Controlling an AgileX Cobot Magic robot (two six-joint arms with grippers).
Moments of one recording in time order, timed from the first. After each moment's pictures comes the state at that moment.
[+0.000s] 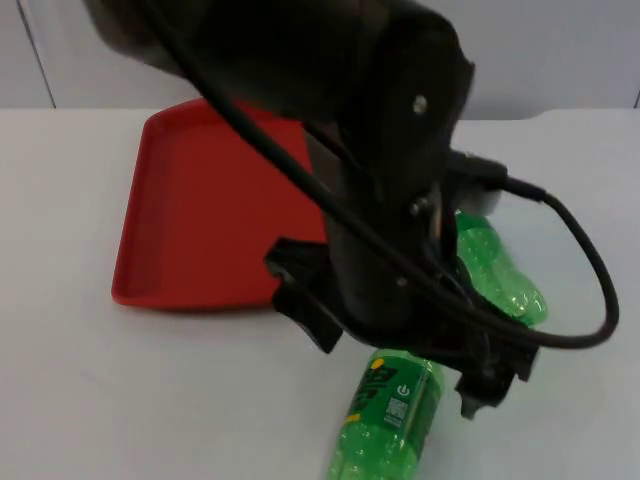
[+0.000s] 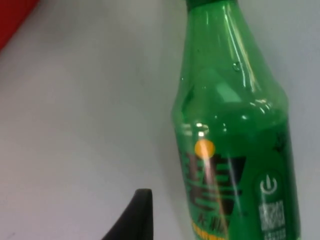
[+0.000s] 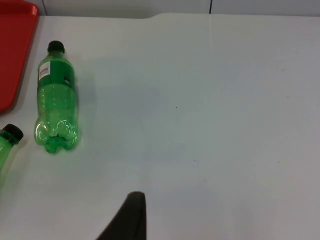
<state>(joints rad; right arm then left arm) 0.06 0.00 -0.52 -0.05 1.08 0.00 -0.91 1.97 -1.26 0.06 0.75 -0.43</state>
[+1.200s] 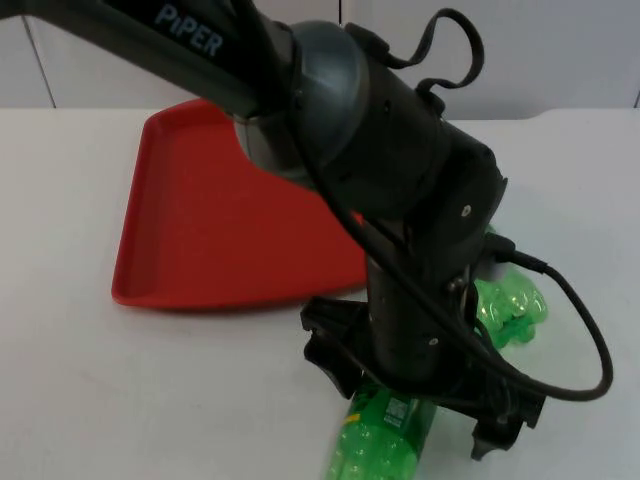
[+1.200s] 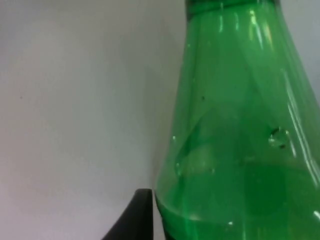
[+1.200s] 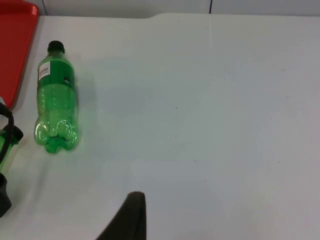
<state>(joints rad) 0.06 0.00 -0.52 -0.05 1.08 0.00 -0.91 2.19 -1.36 0.04 0.70 -0.44</state>
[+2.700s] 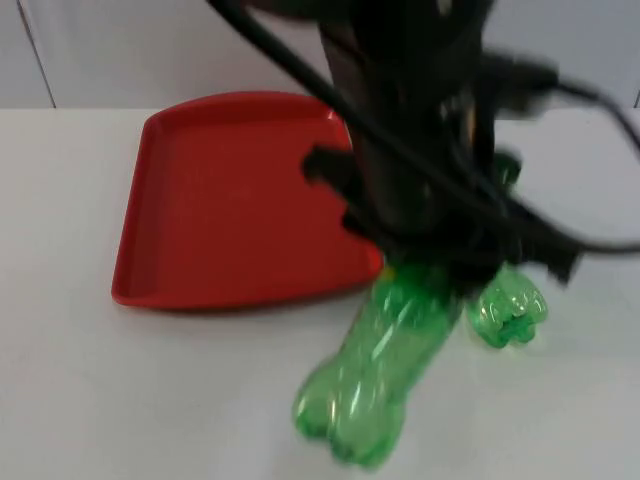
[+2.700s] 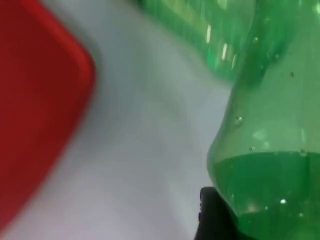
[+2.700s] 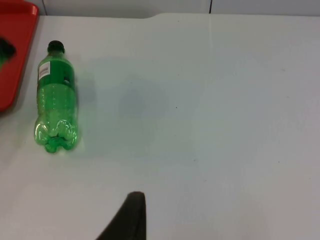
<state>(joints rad) 0.06 0.00 -0.52 -0.05 1.08 0.00 -0.91 1.87 -1.36 0.16 0.72 -0.36</state>
